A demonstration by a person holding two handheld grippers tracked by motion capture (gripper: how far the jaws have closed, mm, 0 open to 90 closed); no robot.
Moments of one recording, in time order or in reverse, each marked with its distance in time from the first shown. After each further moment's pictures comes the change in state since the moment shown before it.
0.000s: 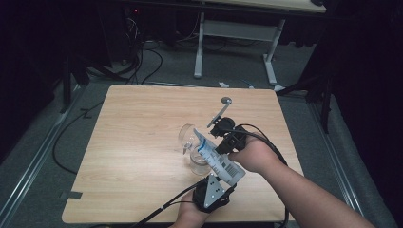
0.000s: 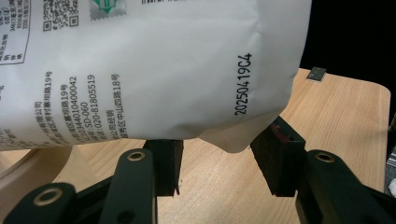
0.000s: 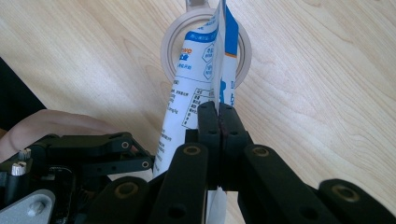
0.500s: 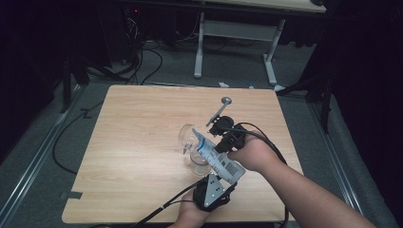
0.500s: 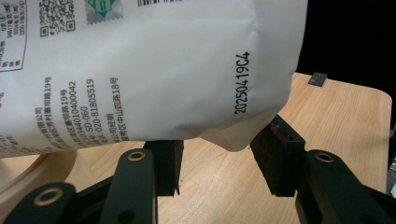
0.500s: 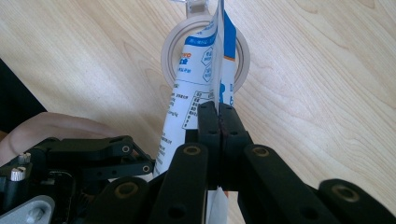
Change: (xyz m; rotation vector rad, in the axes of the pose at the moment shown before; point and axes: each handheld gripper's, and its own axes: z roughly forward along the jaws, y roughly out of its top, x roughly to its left) left arm 0.001 0.004 0.000 -0.014 0.004 -0.005; right arm 0.000 0.004 -0.002 -0.011 -0.010 -0.029
